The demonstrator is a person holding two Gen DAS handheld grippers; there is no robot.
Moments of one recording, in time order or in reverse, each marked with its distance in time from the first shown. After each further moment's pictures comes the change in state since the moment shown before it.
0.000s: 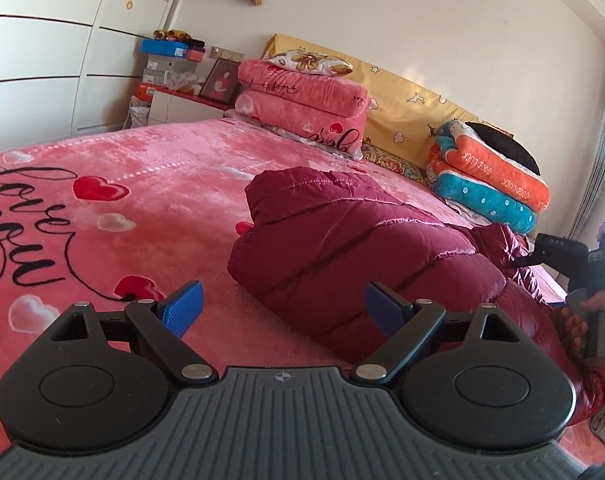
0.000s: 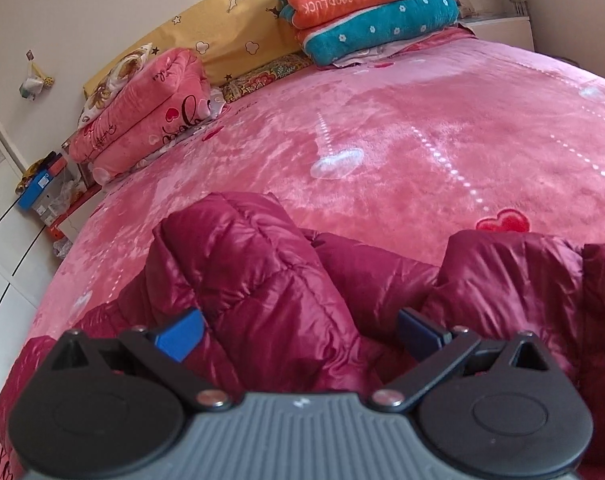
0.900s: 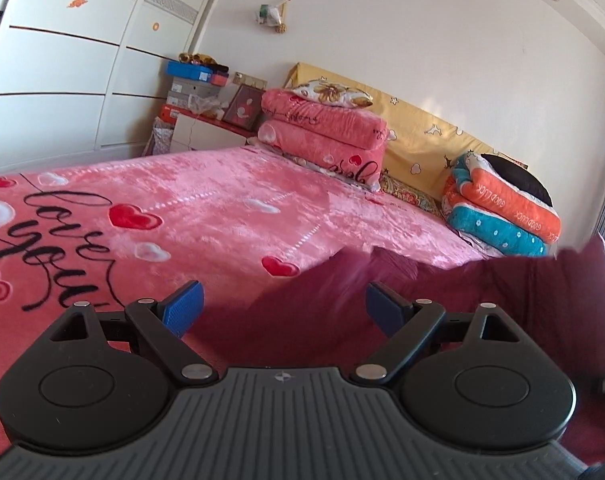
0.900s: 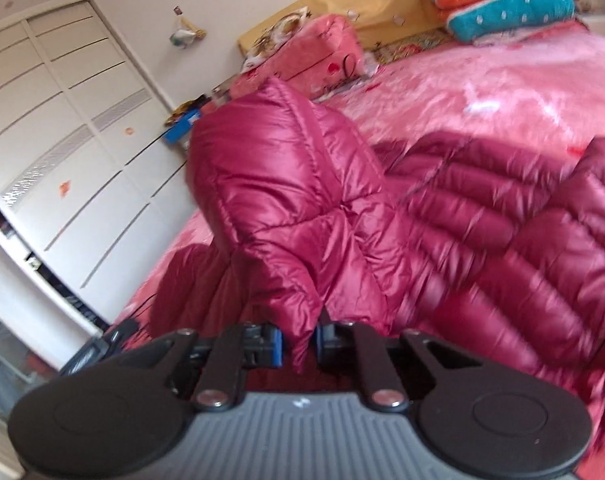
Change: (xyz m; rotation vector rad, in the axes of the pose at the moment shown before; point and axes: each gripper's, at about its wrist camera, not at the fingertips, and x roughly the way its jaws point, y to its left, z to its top) left arm -0.037 0.007 0.016 -0.042 -0.088 0.061; right arm -0.161 0.048 -0.146 -0.170 0.133 0.419
